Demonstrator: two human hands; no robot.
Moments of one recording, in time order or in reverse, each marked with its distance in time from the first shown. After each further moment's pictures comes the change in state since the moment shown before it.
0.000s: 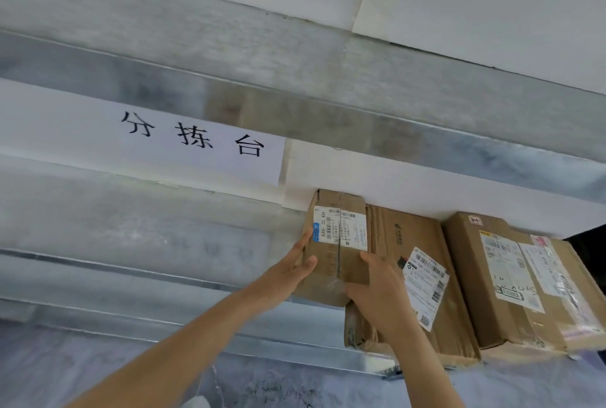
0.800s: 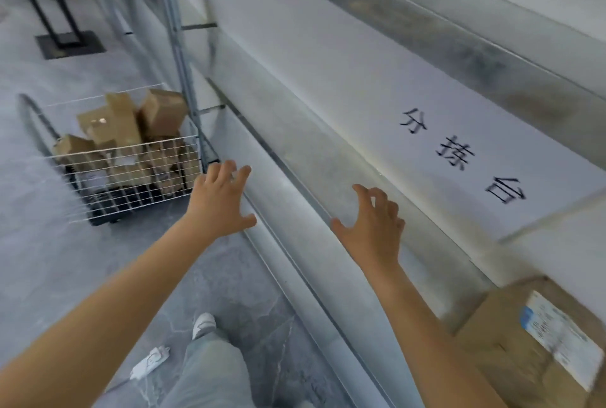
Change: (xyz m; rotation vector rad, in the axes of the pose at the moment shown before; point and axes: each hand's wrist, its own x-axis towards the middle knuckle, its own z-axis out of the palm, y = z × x) left_hand -0.298 -0.079 -0.156 1.088 1.139 -0.688; right_hand -0.024 -0.217 0.172 -0.344 -0.080 -0.868
